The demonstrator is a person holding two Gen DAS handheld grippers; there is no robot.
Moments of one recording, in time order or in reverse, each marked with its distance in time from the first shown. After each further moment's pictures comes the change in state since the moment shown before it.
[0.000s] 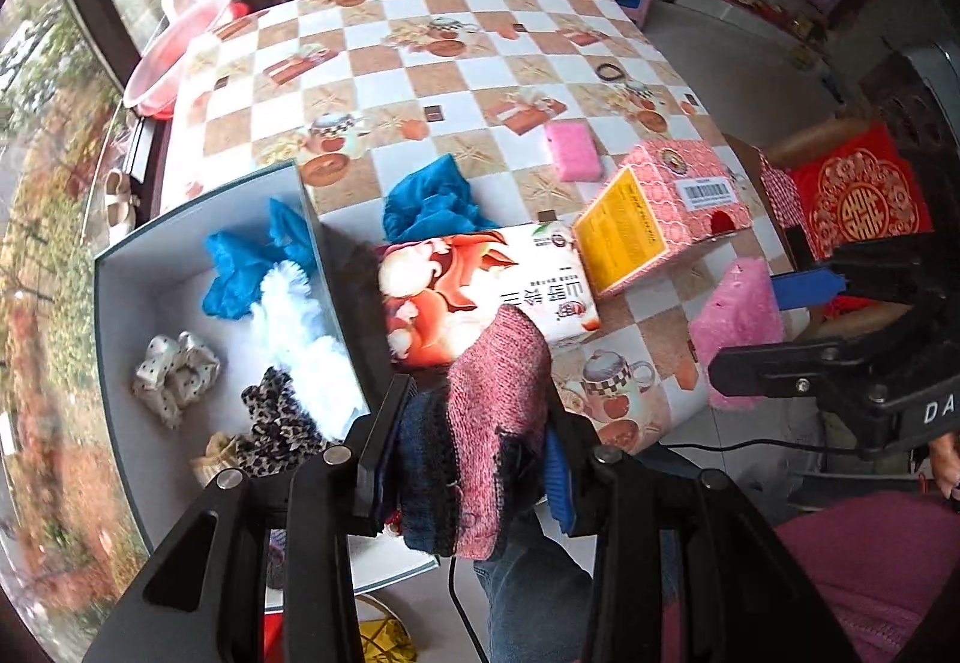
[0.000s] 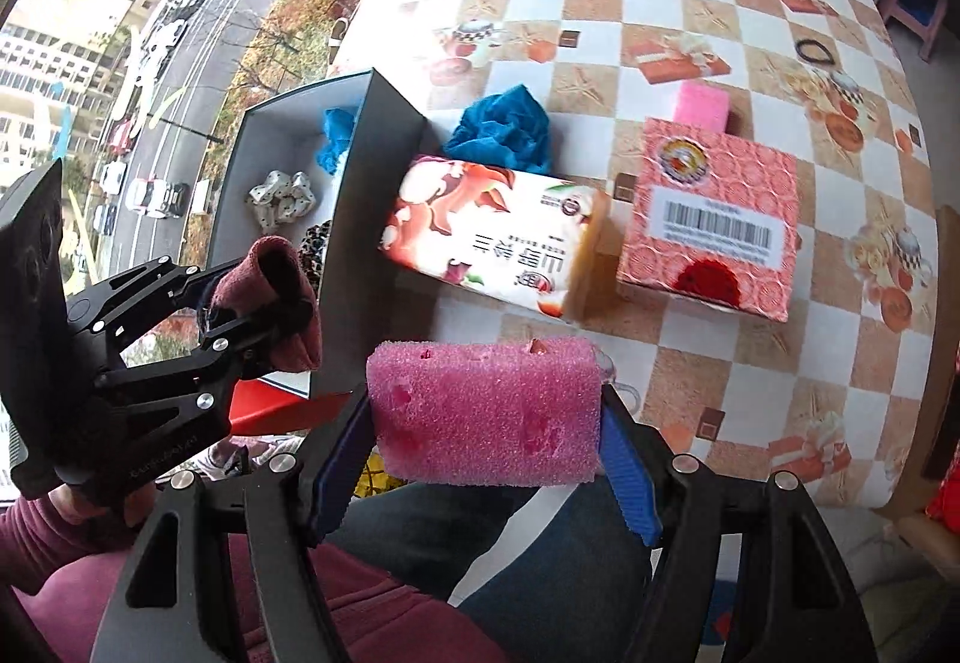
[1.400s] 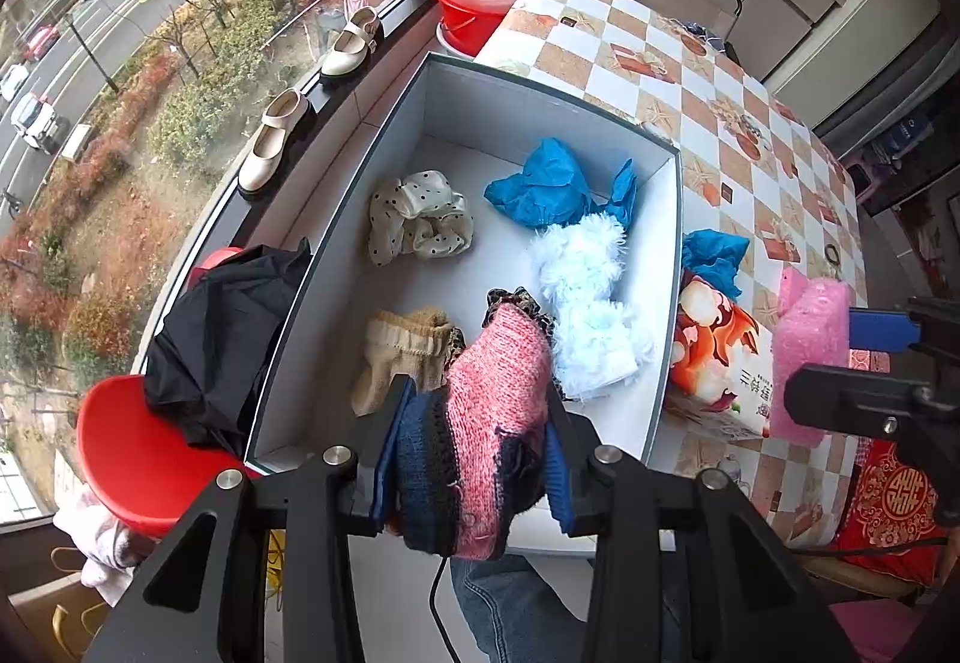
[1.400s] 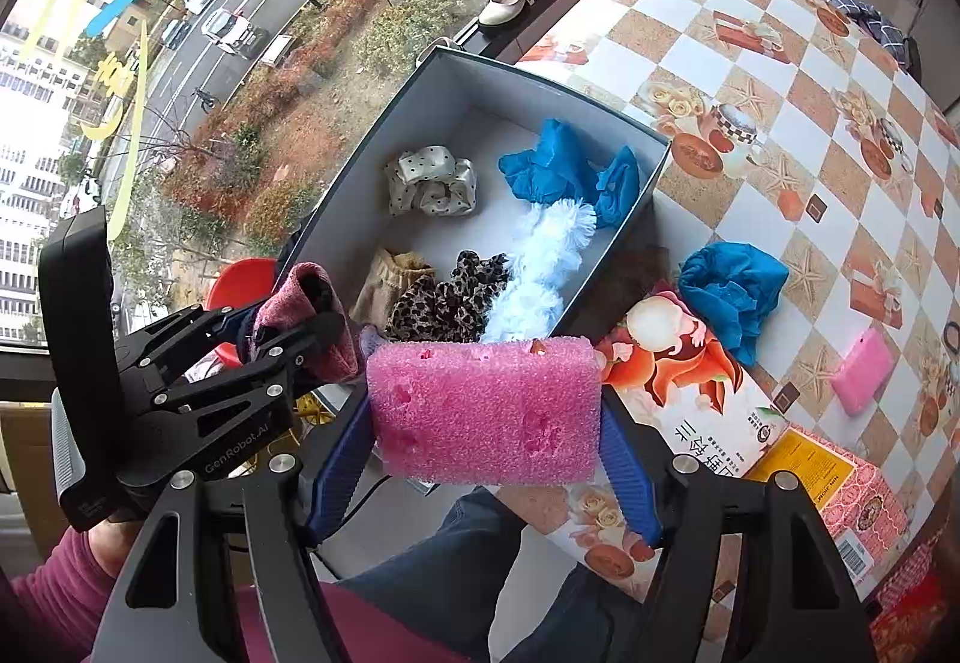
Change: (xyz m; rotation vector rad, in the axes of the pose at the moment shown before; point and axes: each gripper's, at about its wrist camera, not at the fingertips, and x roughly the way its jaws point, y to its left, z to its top) left arm -0.016 0.138 -0.083 -0.647 -0.053 0.187; right arm 0.059 0.158 0.082 -0.444 0.117 0.002
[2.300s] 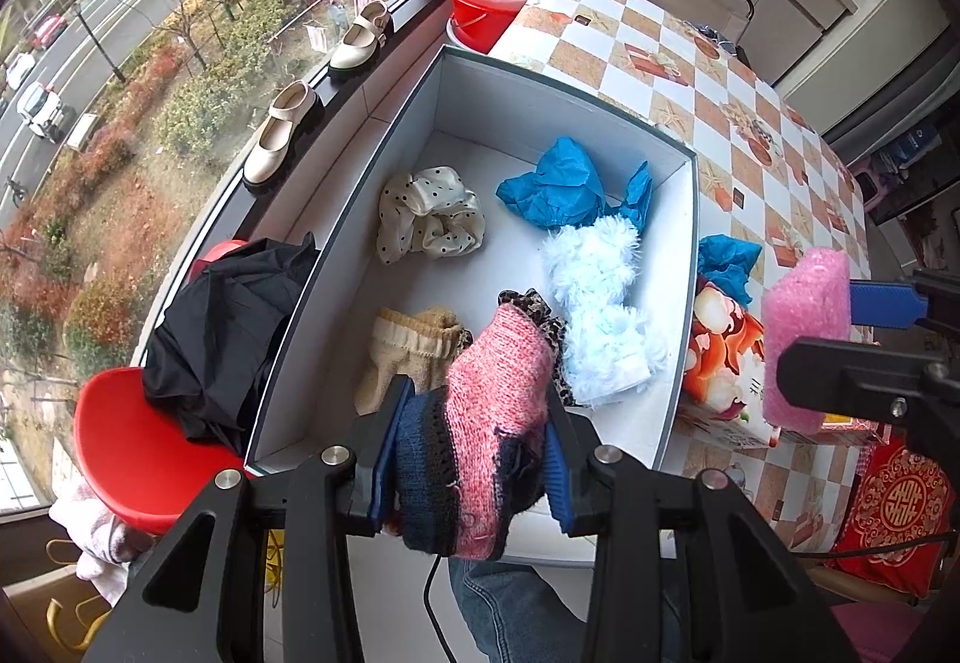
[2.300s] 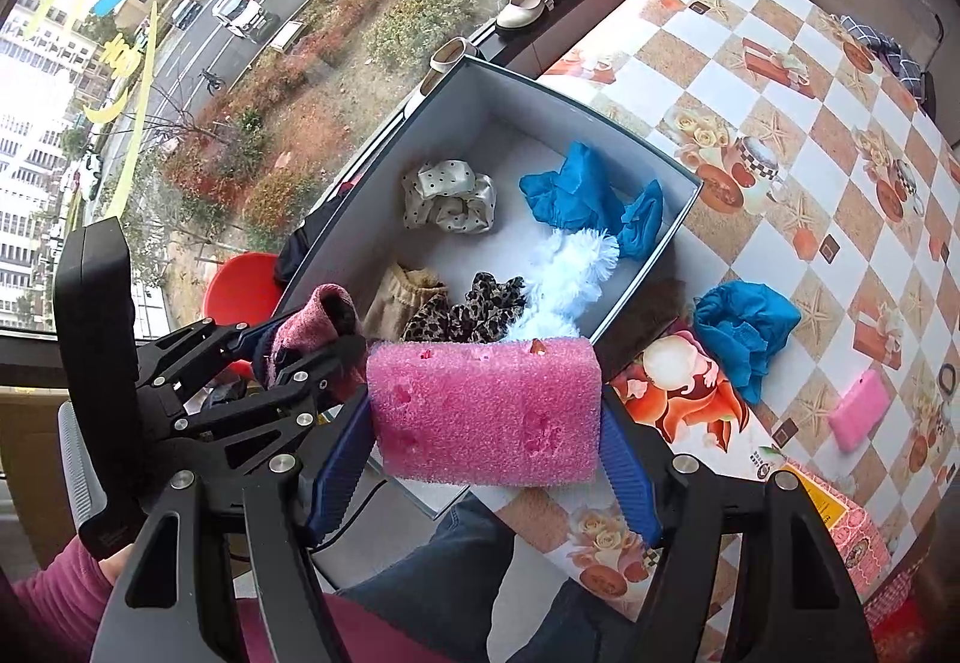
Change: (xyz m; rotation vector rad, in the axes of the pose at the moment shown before) left arm 0.006 0.003 0.002 -0.023 0.004 0.005; right arm 0.005 0.018 0.019 -0.057 0.005 -0.015
